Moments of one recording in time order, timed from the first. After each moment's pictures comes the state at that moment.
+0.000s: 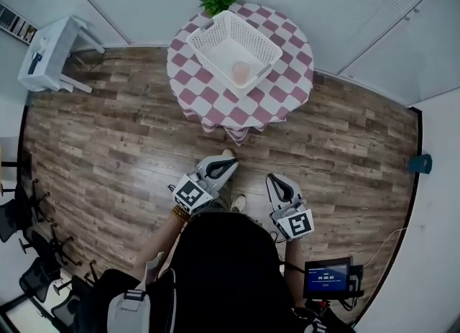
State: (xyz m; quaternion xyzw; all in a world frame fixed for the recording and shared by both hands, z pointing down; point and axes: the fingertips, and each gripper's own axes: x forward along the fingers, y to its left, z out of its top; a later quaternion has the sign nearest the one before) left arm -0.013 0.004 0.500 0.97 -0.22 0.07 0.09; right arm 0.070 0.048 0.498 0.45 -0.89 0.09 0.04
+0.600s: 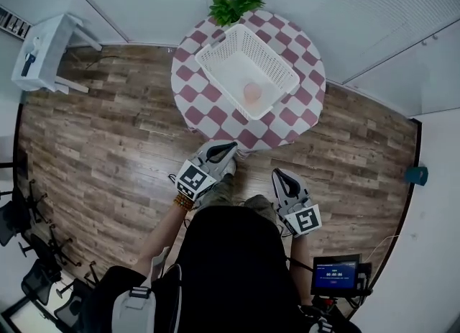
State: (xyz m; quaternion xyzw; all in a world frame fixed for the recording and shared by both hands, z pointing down) left arm -0.062 -0.171 0.518 0.95 -0.26 0.10 0.11; right arm 0.038 -0.099 0.485 0.44 -0.89 0.09 0.06
